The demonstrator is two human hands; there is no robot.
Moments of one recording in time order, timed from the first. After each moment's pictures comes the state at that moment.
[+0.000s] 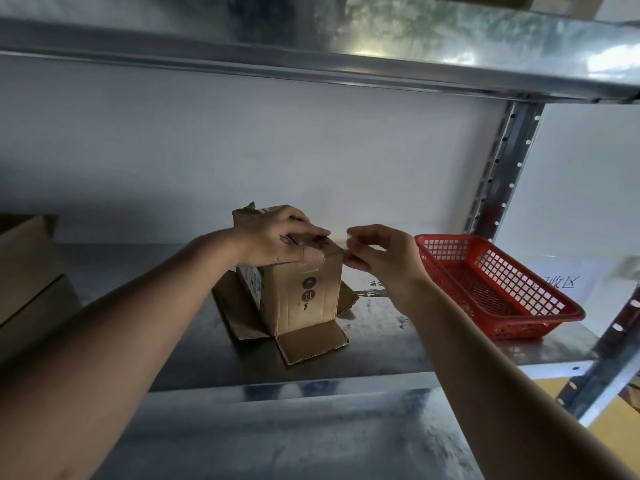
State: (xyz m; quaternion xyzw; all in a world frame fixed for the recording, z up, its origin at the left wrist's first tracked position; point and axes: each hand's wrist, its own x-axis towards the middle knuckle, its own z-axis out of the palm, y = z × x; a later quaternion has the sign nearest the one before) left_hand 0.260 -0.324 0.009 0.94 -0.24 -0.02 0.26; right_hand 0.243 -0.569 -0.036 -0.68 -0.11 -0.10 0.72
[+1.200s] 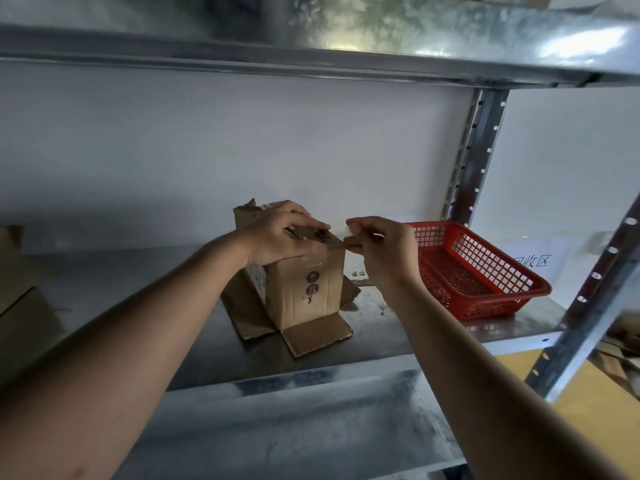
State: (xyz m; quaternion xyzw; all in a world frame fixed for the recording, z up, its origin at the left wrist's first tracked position) left_hand 0.263 -0.366 0.002 0.90 -0.27 0.02 0.34; right_hand 0.232 -0.585 -0.035 -0.74 -0.04 -0.25 0.62
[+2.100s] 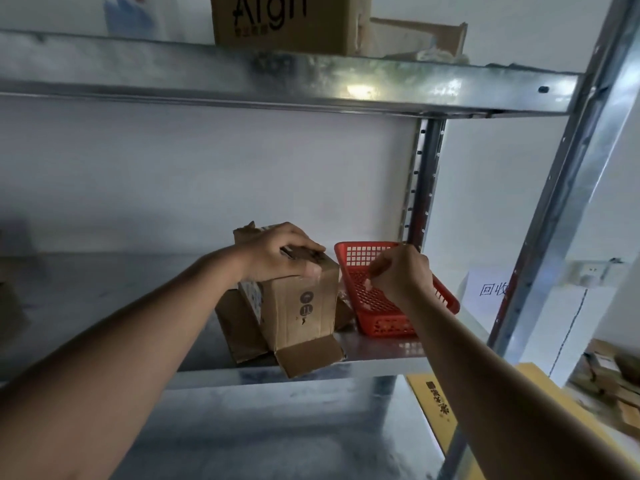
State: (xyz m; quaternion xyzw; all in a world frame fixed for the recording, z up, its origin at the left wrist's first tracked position) left_hand 0.233 -0.507 0.010 0.93 -0.24 0.01 0.29; right_hand 0.228 -0.771 -0.034 -0.93 0.00 -0.20 0.31
